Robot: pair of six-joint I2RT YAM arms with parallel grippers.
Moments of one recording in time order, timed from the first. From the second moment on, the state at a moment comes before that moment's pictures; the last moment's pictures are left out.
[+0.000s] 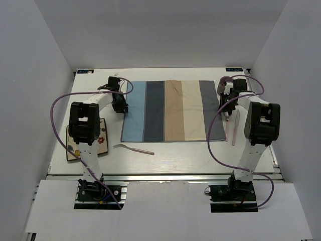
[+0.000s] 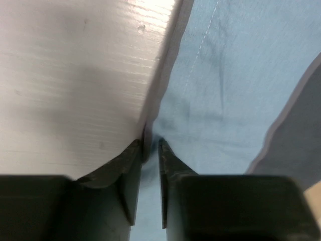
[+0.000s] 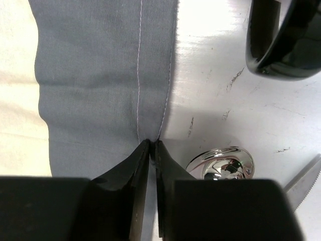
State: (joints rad) left arm -0.12 2.08 1.49 -0.54 0.05 -0.47; right arm -0.07 2.01 1.36 -0.40 -0.28 -0.11
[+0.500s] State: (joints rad) left arm -0.11 2.04 1.55 -0.59 0.02 -0.47; right arm -0.07 1.92 1.38 -0.45 -0.30 -0.21
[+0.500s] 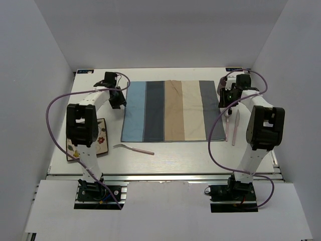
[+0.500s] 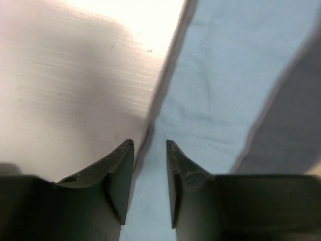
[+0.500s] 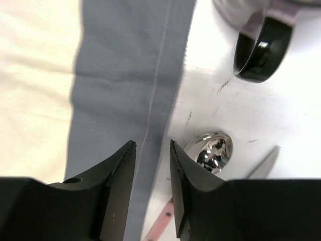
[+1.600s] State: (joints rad) left arm -0.03 1.43 1.14 -0.25 0.10 -0.59; right arm -0.09 2.14 1.65 -0.35 -0.07 -0.08
